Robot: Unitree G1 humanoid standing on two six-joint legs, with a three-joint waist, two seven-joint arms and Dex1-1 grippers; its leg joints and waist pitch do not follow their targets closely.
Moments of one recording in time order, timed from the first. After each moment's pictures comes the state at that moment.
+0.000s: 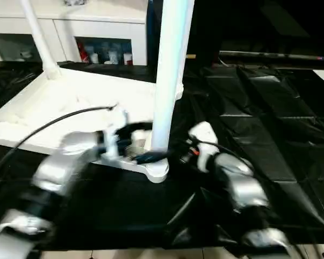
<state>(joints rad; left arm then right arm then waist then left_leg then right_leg) -0.55 0.29 -0.22 0.35 -0.28 0.10 -1.19 -0.38 -0.36 0.04 0.46 0.16 0.12 0.83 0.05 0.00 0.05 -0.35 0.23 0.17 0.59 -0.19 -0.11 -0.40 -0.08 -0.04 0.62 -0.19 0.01</state>
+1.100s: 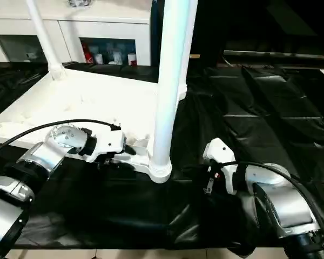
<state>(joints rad) -0.80 0.39 -0.42 0.92 0.14 -0.32 -1.20 -0.18 -0.61 0.11 0.00 0.22 0.36 1.08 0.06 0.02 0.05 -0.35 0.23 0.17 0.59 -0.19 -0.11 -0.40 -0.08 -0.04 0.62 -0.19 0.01</state>
